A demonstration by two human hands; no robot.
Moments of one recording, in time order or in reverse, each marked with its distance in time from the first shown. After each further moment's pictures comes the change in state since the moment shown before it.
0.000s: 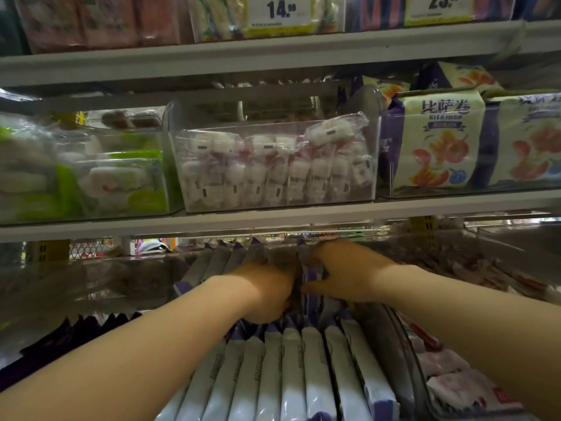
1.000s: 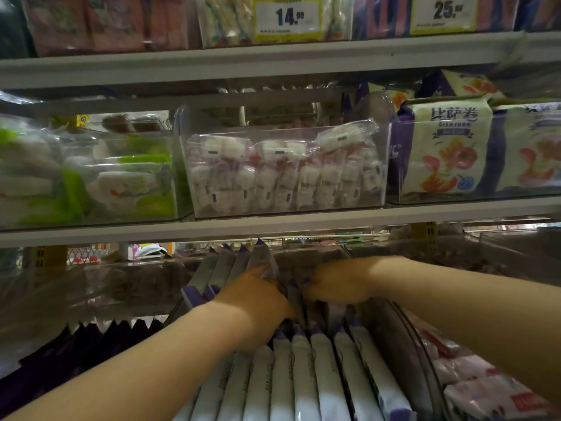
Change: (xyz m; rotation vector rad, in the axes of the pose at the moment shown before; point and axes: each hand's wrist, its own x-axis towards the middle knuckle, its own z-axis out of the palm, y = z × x) left_hand -0.018 -0.010 0.017 0.455 0.115 0.149; right_hand 0.019 -0.017 0.000 0.011 -0.382 0.099
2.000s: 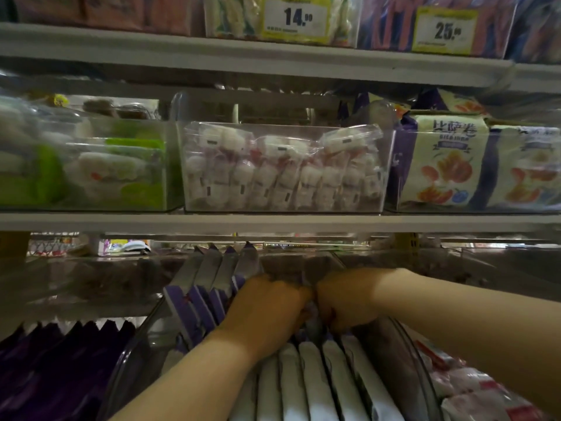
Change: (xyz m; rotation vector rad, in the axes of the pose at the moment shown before) left_hand 0.025 0.025 0.013 -0.414 0.509 -0.167; right_hand -0.012 0.004 0.004 -0.451 -0.087 -0.088
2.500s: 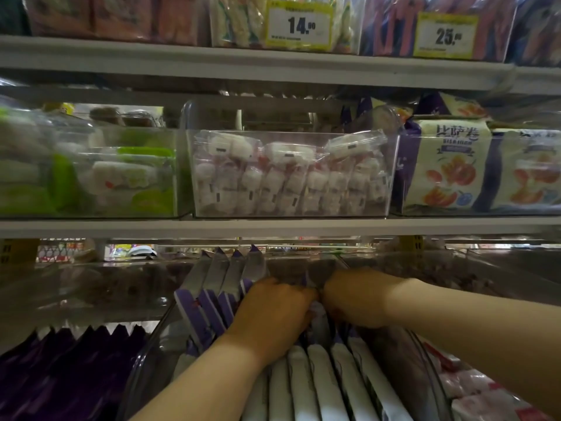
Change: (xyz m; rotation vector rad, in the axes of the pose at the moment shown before) left_hand -0.004 -0.001 -0.002 -0.026 0.049 -0.019; right_hand -0.003 0.004 0.009 -0.054 0.194 0.048
